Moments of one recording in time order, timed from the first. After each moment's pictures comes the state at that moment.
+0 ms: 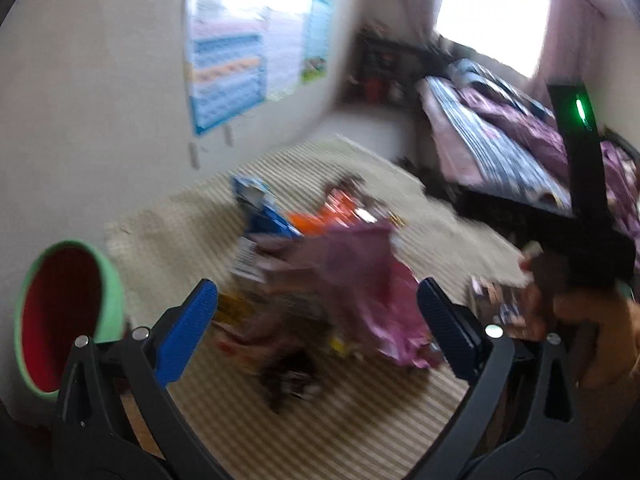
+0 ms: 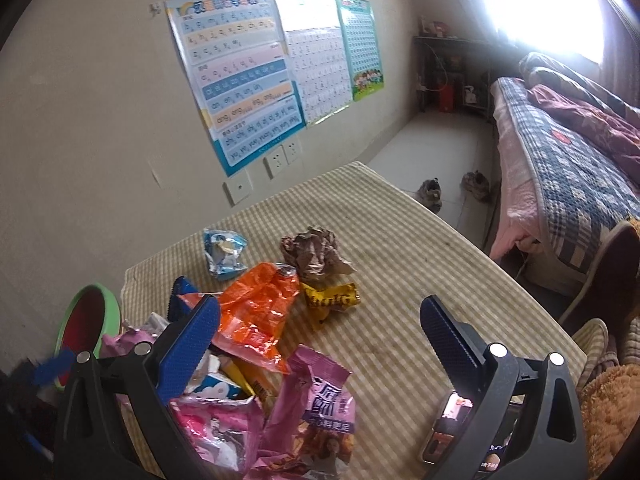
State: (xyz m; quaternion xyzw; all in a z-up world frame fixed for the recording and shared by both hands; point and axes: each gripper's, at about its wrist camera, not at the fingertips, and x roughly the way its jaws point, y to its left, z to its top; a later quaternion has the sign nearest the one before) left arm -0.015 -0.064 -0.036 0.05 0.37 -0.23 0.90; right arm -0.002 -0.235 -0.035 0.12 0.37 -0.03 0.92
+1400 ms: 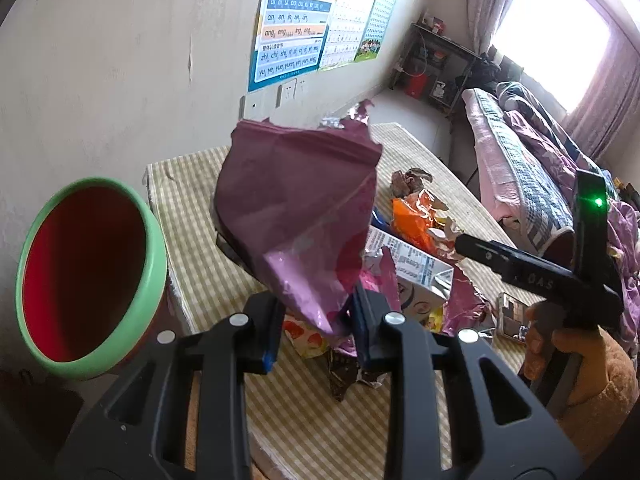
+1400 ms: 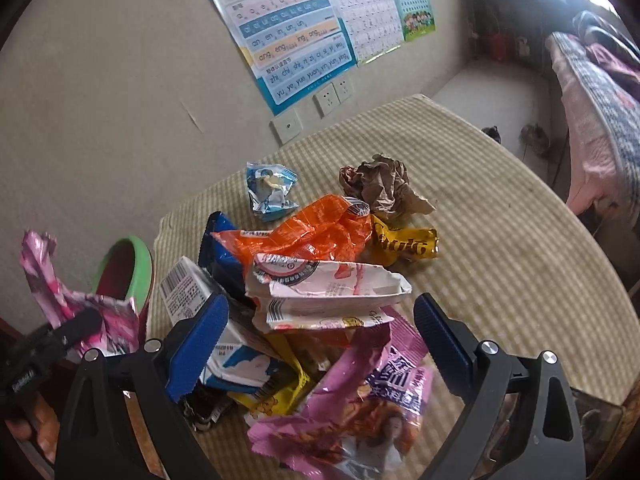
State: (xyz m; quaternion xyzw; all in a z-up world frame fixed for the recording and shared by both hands) left arm 0.024 0.018 -0.039 -0.04 0.43 -0.16 0.89; right arm 0.029 -0.207 -0.083 0.16 0.45 0.08 0.88
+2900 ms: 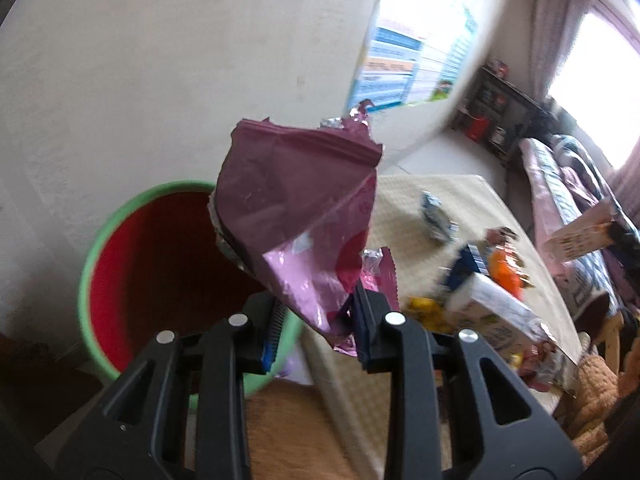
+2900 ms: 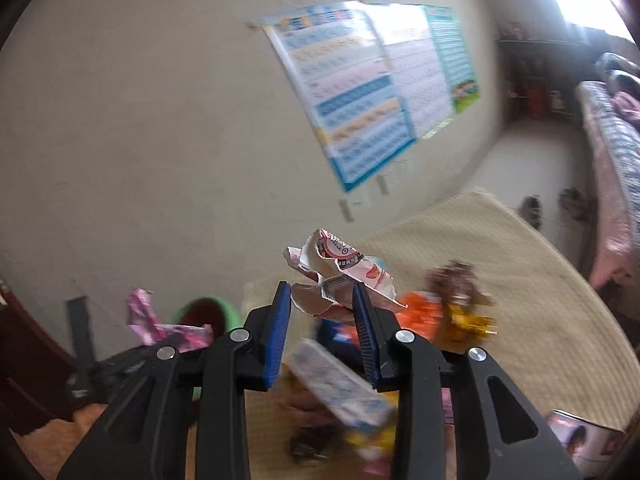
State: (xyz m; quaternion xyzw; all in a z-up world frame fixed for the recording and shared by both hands) left arm 0.039 0.146 -0.038 -0.09 0.40 -0.04 0.91; right arm 0.013 -0.159 0.033 0.17 0.33 0.16 0.92
